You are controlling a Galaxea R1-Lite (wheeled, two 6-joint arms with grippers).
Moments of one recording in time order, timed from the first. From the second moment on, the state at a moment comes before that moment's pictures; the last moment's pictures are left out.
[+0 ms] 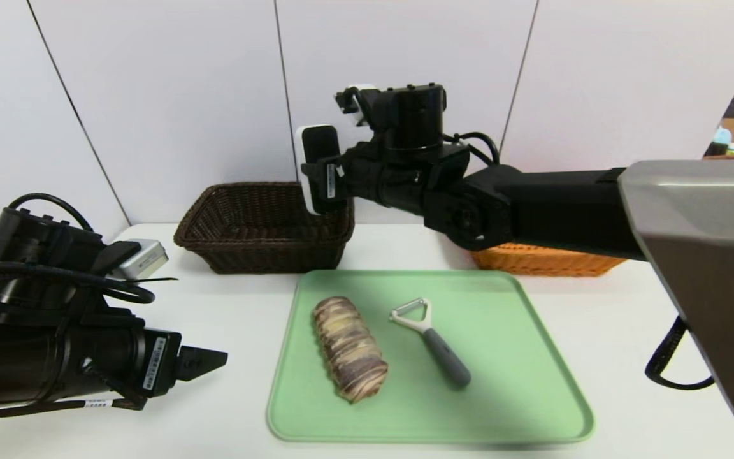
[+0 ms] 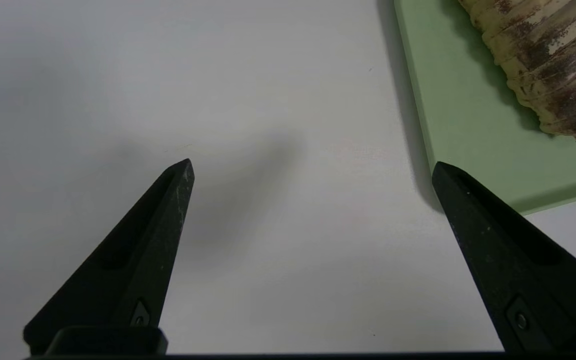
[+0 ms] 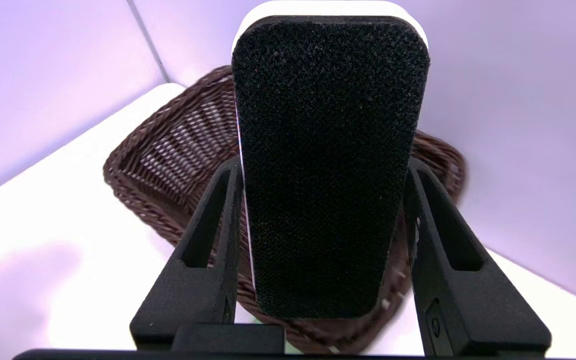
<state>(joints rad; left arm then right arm) -0.35 1.34 -0.75 0.18 -0.03 -0.16 0.71 2.25 -1.94 -0.22 0.00 0.07</state>
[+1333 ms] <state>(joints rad) -0.35 1.33 -0.71 0.13 -0.03 -0.16 0.69 2.38 -1.95 -0.37 0.04 -0.03</state>
